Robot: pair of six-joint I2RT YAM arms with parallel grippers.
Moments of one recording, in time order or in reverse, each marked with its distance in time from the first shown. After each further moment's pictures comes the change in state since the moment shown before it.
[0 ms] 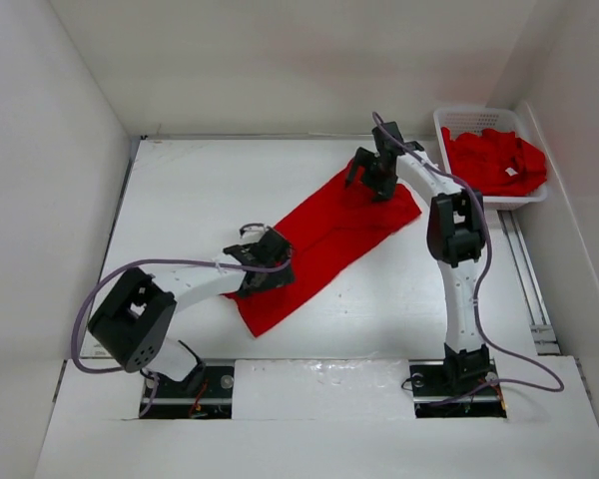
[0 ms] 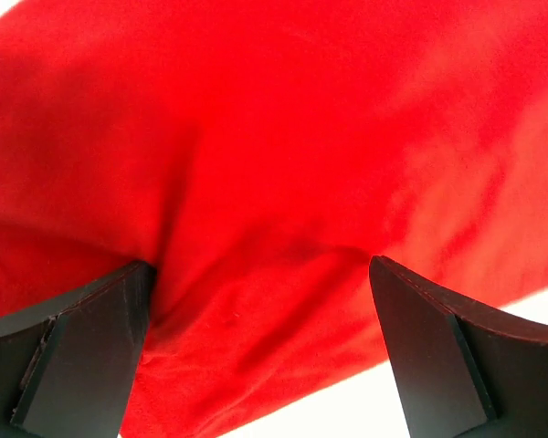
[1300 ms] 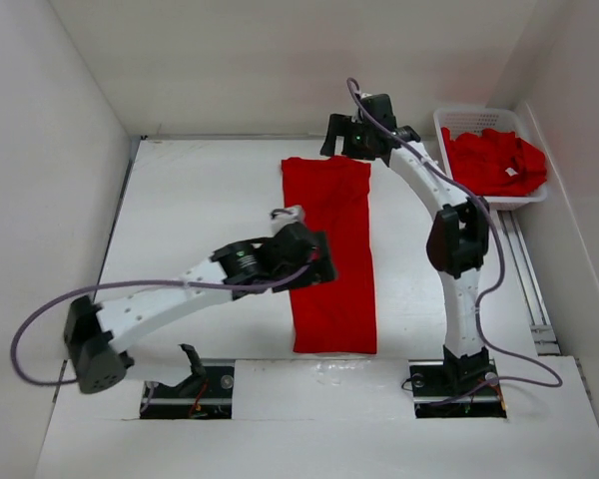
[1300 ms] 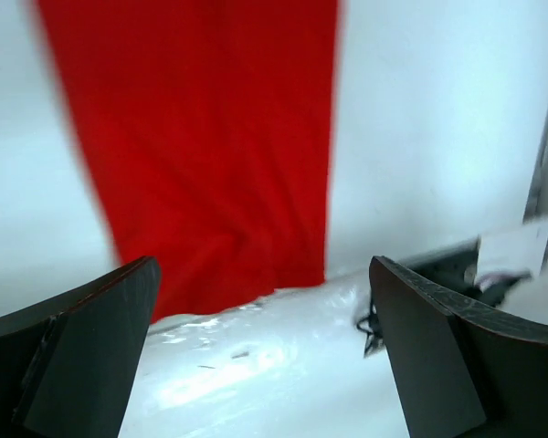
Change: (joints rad) left arm -0.383 -0.126 0.415 -0.227 0.074 -0.108; right arm 0.103 -0.077 0.152 0.180 -0.103 -0.269
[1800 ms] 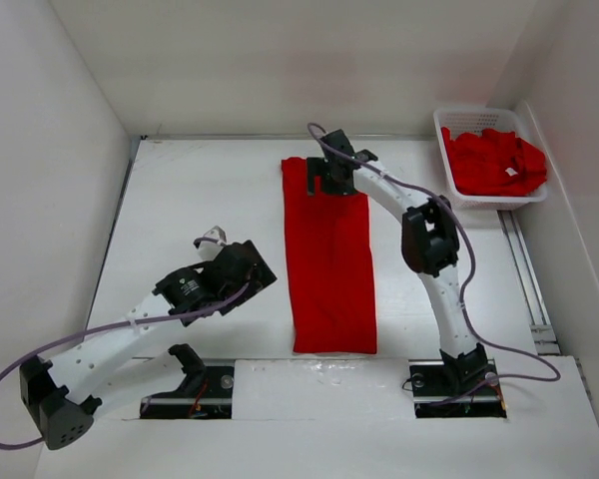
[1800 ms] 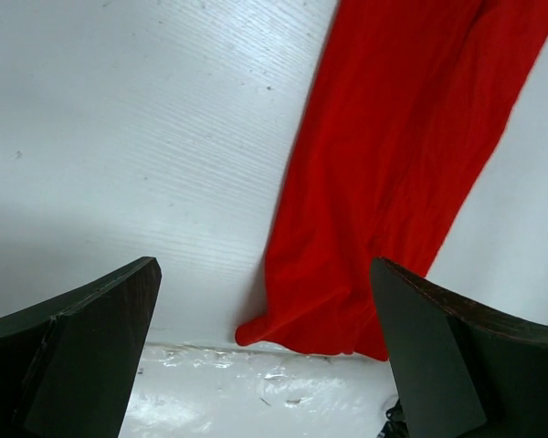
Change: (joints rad) left arm 0.233 -0.443 -0.369 -0.164 -0.140 -0.220; right arm 0.143 0.070 -0.080 -0.096 0.304 0.019
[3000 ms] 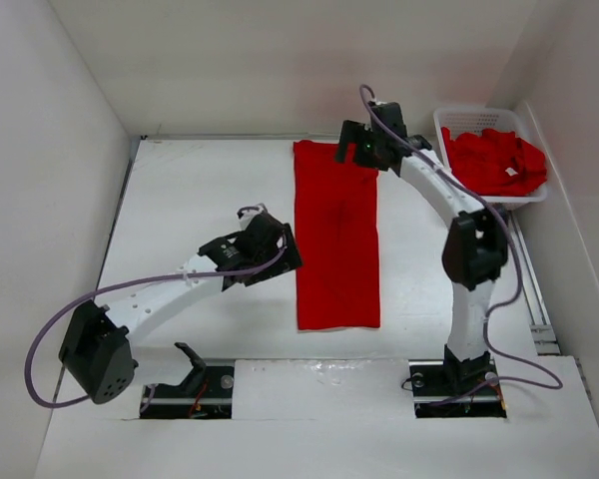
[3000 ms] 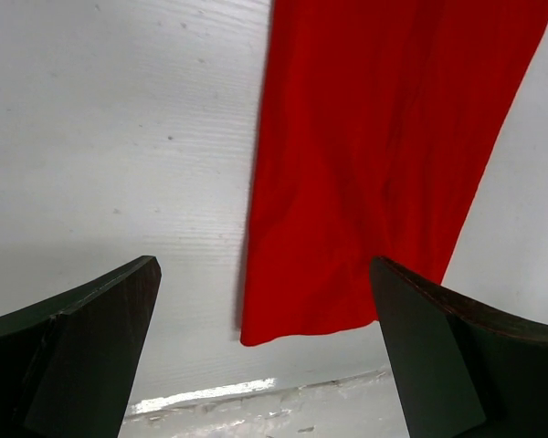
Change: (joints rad) left arm 0.103 0.366 0.113 0.261 0.174 0.309; right arm -0.153 -0.232 -0.146 0.145 -0.147 0.042
